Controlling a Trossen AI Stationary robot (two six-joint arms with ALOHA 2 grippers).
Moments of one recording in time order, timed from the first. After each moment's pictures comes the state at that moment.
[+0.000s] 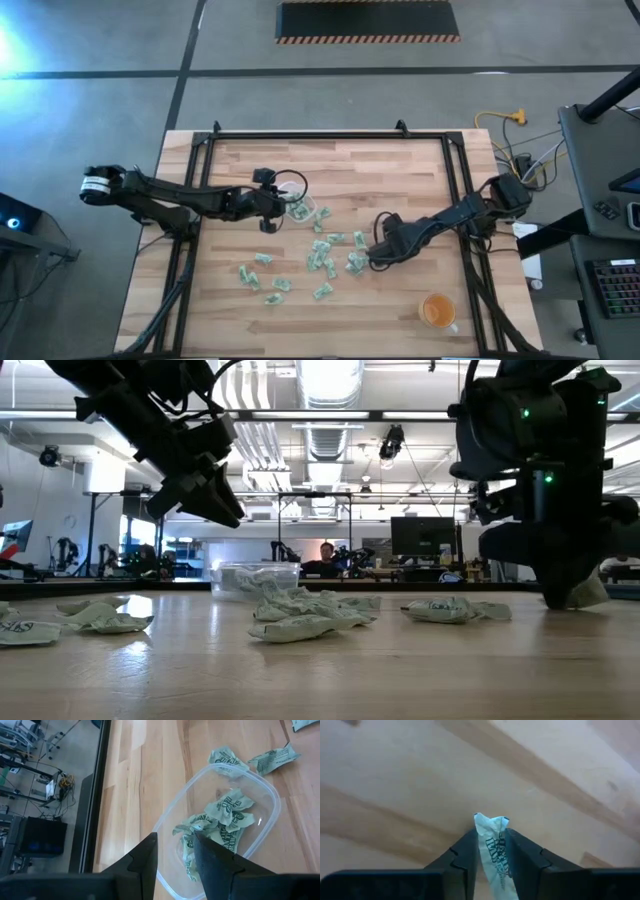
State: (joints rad) left arm 0.00 1.22 0.63 -0.12 -0.50 0.42; right arm 0.33 1.76 0.93 -0.96 0.24 1.44
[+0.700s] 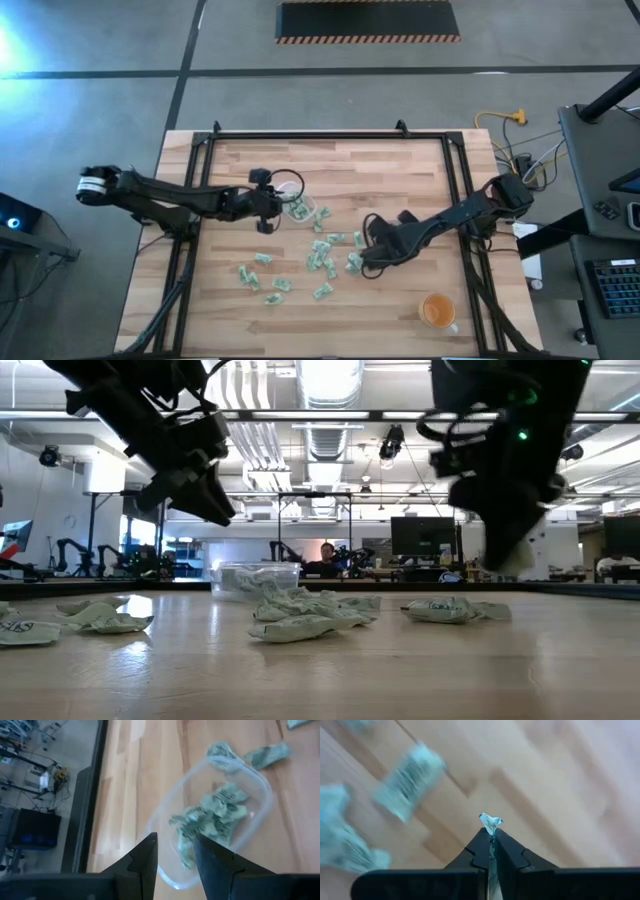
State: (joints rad) left arm -0.01 1.18 0.63 -0.21 -0.50 0.35; right arm 0.34 1.74 1.07 -0.94 0.46 1.11
